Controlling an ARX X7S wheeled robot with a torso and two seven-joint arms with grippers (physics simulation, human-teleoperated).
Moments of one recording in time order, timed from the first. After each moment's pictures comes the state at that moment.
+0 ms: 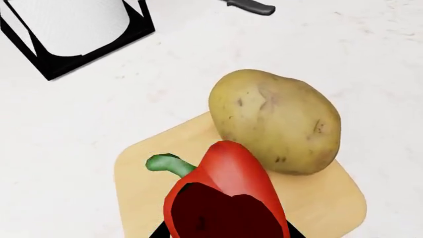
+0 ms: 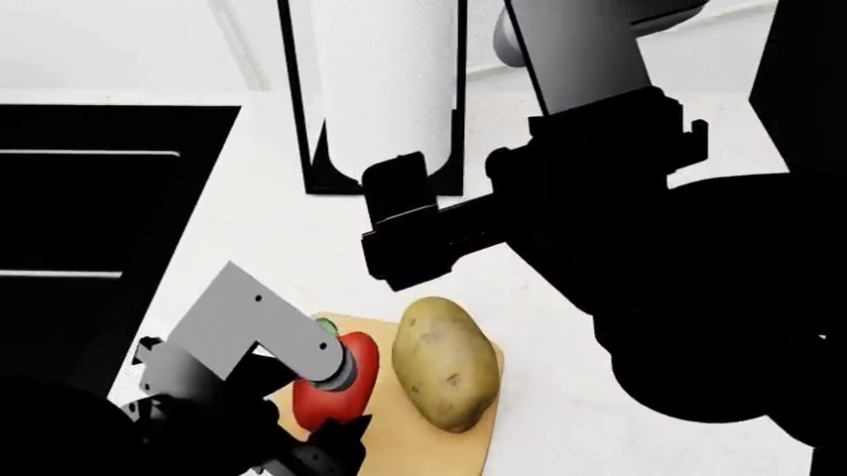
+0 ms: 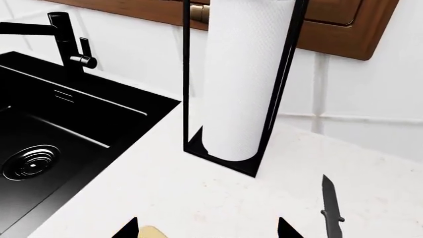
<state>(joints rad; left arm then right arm) -0.95 -0.38 0.61 0.24 -1.24 -1.28 -0.53 1.26 0.43 -0.23 -0.16 1.52 1.46 0.73</state>
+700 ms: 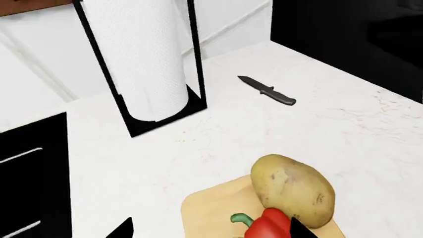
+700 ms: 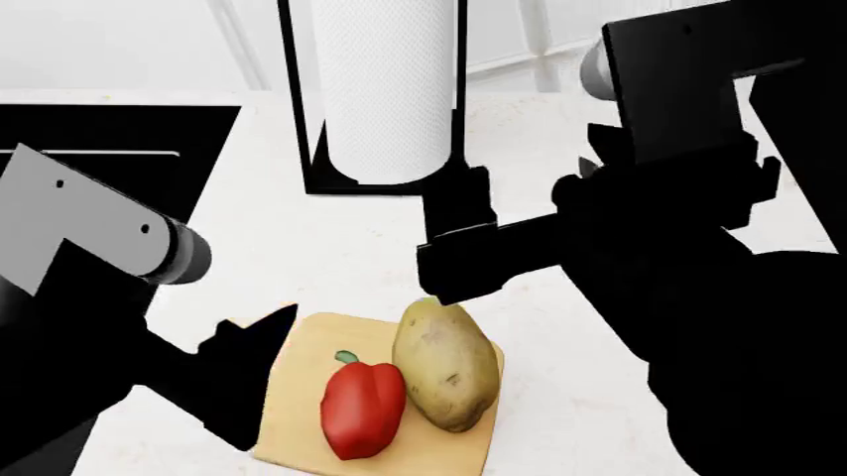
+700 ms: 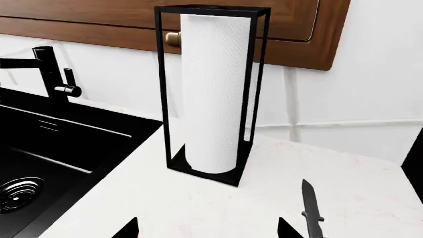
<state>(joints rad) -1.05 -0.51 0.37 0.39 -1.71 -1.30 -0.90 1.11 0.54 -0.16 -0.32 1.52 1.32 0.72</state>
